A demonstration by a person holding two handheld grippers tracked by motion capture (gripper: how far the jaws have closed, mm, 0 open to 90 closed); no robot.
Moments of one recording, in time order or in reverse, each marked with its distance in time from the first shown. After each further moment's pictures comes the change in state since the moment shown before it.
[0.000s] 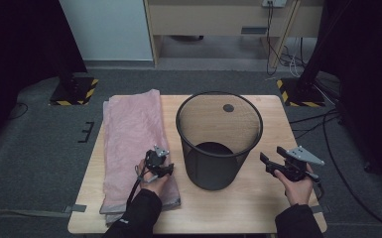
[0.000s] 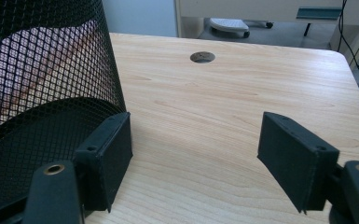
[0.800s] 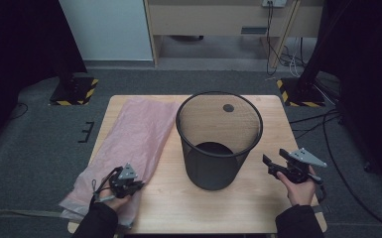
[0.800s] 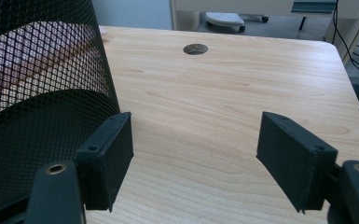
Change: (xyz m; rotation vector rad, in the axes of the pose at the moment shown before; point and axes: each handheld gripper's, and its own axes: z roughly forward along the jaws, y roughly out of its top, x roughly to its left) left arm 0.059 -0.074 -0.072 0.068 -0.224 0.253; right arm -0.005 -0.006 -0.004 0.011 -0.019 0.009
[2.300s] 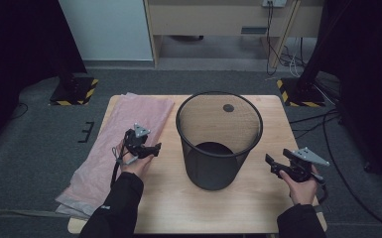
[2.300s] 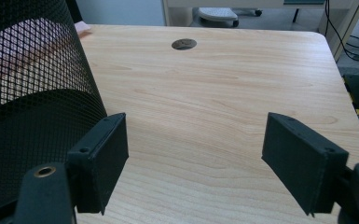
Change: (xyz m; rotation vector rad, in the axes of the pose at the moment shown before) left arm 0.035 0.117 0.013 -0.205 0.295 -0.231; right arm -0.012 -0.003 0.003 0.013 -0.022 0.032
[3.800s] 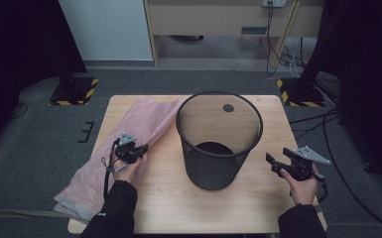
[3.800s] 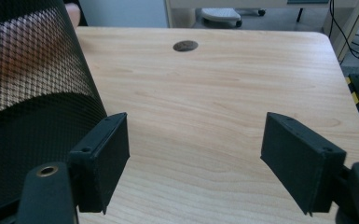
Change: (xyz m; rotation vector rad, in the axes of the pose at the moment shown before) left arm 0.032 -0.053 0.008 -0.140 -0.134 -0.168; right arm -0.004 0.002 0.002 -0.002 0.016 0.006
